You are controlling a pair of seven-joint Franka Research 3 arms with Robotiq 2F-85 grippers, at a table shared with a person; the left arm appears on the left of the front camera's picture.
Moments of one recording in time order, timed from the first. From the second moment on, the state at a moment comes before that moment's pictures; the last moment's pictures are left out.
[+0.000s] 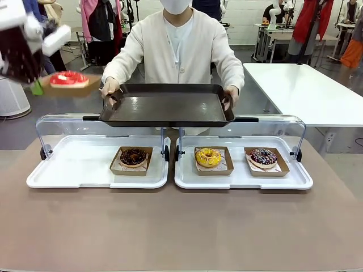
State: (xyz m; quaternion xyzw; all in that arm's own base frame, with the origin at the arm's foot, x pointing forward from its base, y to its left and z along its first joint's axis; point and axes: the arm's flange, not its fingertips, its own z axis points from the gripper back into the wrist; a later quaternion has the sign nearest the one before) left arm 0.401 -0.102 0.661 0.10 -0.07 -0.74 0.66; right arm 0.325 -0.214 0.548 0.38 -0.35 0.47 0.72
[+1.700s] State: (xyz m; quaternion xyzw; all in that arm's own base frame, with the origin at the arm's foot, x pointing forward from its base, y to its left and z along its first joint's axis) left arm 0.571 -0.234 0.585 -0.01 0.00 -0.71 0.71; right arm 0.325 -0.214 0.548 0.38 -0.34 0.47 0.72
